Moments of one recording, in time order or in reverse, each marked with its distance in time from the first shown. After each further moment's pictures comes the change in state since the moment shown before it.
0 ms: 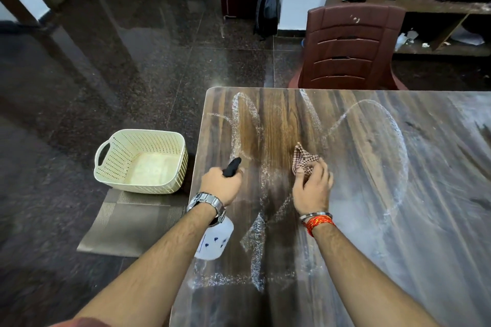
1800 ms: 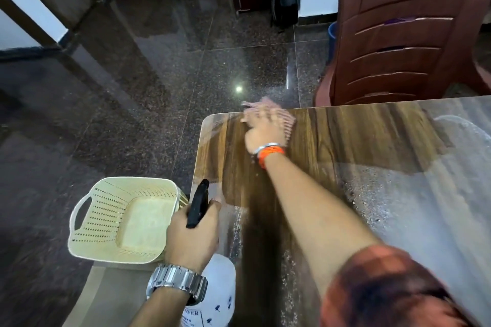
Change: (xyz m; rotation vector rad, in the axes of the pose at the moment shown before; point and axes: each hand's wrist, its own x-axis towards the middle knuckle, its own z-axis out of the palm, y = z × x) left_hand 0.117 0.021 0.002 -0.218 0.293 -0.110; right_hand 0.243 -0.115 0.222 -0.270 -0.439 -0.272
